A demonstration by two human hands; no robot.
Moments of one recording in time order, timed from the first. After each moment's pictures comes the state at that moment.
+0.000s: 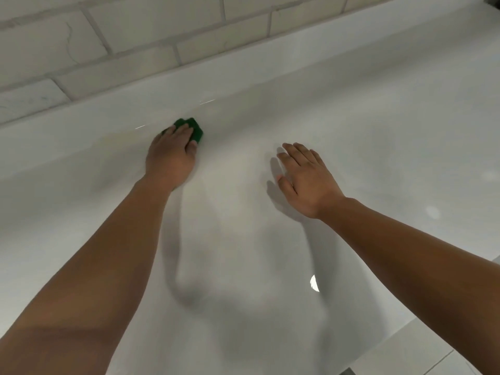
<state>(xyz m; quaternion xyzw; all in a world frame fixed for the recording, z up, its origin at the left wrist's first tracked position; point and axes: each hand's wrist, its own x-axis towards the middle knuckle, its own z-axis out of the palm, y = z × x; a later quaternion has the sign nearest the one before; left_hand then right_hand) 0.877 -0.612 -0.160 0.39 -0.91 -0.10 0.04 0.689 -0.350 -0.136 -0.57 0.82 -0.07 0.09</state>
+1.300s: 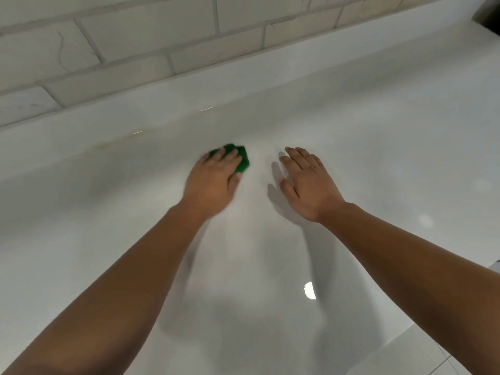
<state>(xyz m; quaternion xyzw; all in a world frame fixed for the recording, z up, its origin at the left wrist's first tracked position) 0.839 -0.522 -0.157 0.24 -0.97 -0.09 0.05 0.666 -0.347 -0.131 -0.56 0.82 -0.08 0.09</state>
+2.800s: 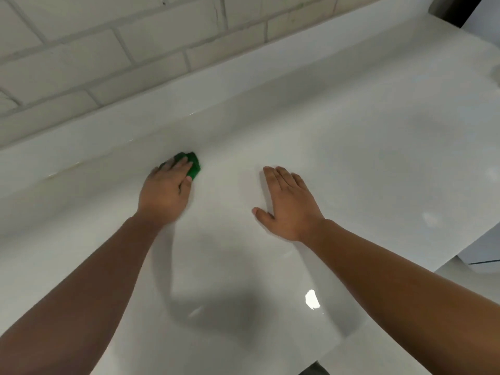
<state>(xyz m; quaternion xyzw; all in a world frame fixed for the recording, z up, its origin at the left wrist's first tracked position) 0.774 -0.502 -0.155 0.32 -0.94 -0.07 0.03 0.578 -0.270 -0.149 -0.56 0.82 -0.08 0.11</state>
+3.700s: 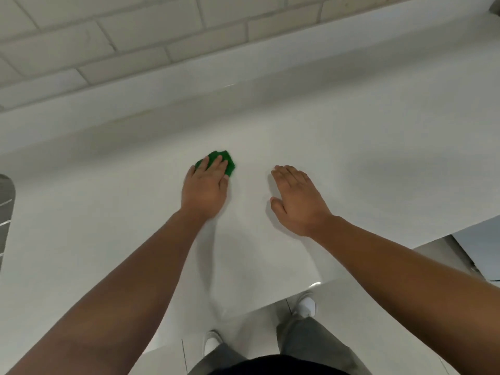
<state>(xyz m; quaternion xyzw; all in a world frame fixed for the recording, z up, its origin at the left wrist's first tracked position) 0.849 -0.380 -0.149 0.42 -0.90 -0.09 0.01 0.665 -0.218 -0.139 -0.63 0.76 -0.10 0.13</state>
